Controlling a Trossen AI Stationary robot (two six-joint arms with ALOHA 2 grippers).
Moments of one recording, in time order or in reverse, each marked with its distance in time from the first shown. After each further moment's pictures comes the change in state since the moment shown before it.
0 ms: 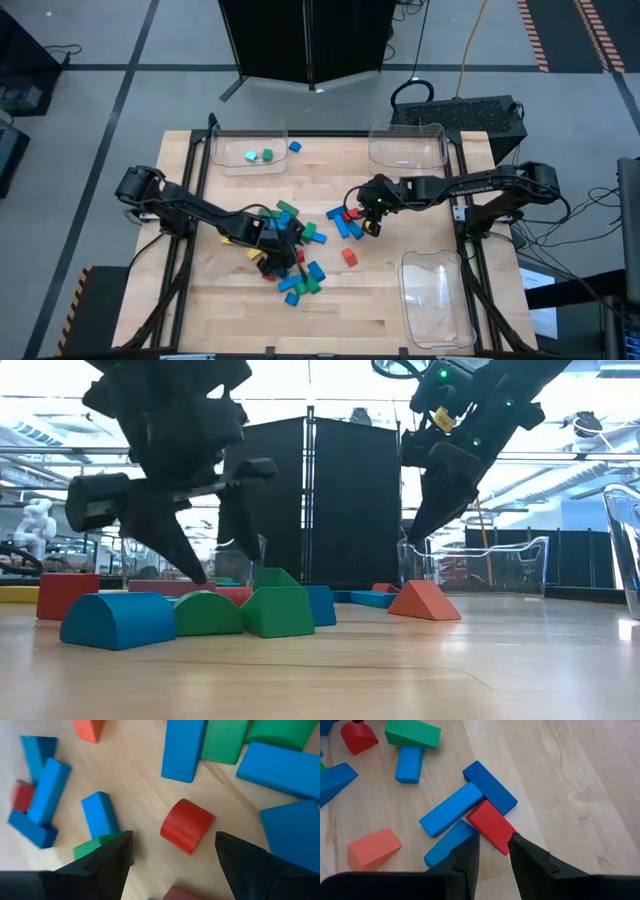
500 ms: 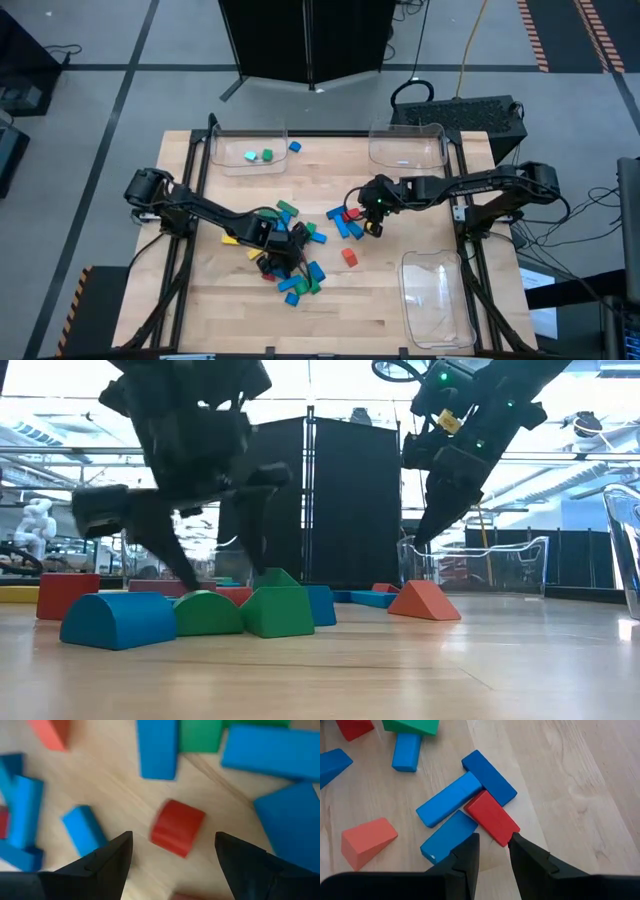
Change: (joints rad) left arm 0.008 0.071 0.069 -0.087 0.041 0.142; right arm 0.000 0.000 0.000 -0.032 0.000 -0.023
